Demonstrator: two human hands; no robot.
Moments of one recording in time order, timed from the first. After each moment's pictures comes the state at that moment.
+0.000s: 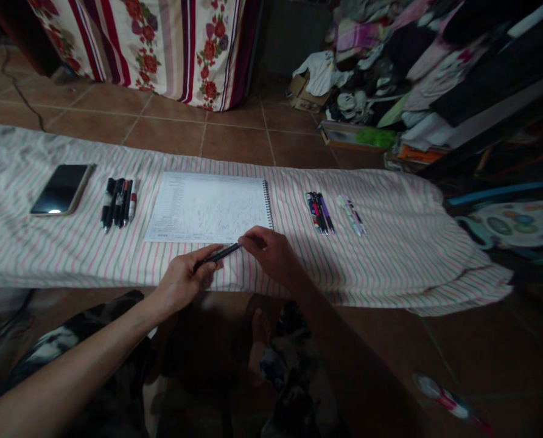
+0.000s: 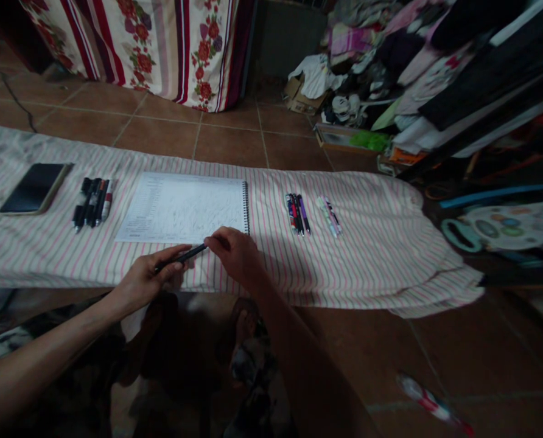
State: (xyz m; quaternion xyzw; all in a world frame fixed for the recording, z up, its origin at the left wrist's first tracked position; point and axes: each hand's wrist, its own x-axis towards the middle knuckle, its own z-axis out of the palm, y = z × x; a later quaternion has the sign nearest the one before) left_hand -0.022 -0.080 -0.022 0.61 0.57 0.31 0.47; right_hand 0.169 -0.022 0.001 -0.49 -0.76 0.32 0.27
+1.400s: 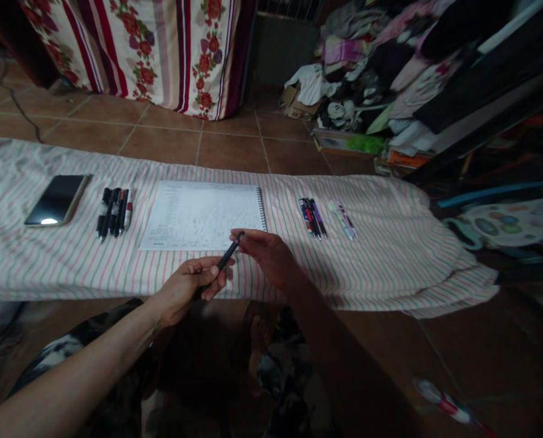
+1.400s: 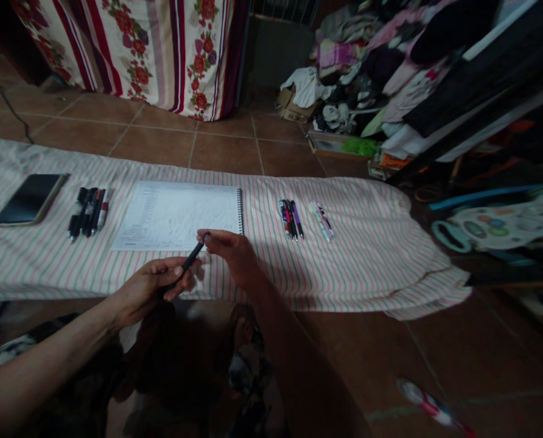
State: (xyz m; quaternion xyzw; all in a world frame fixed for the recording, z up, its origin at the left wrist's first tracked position) left_hand -0.002 -0.076 -0.003 0.36 0.42 0.39 0.74; right_hand 0.166 -0.016 -0.007 -0.41 -0.48 0.66 0.40
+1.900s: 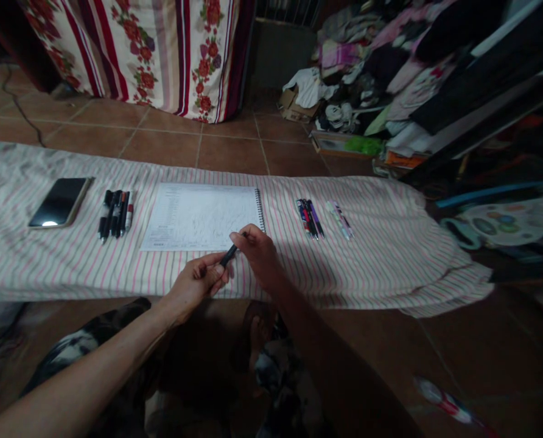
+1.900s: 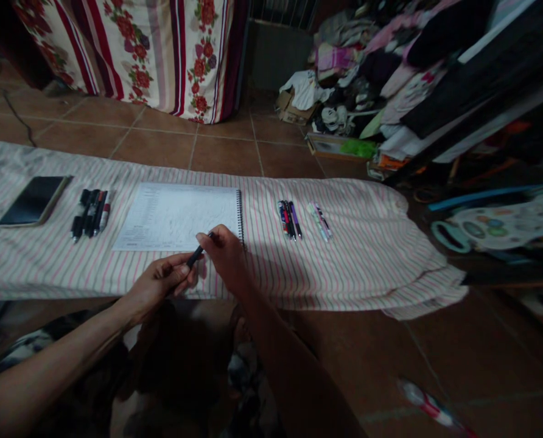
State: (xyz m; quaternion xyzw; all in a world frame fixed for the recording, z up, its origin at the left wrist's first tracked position) left_hand 0.011 -0.077 -0.004 0.40 0.45 0.43 0.67; right_hand 0.150 -0.022 -0.004 -0.49 -0.58 0.47 0.44
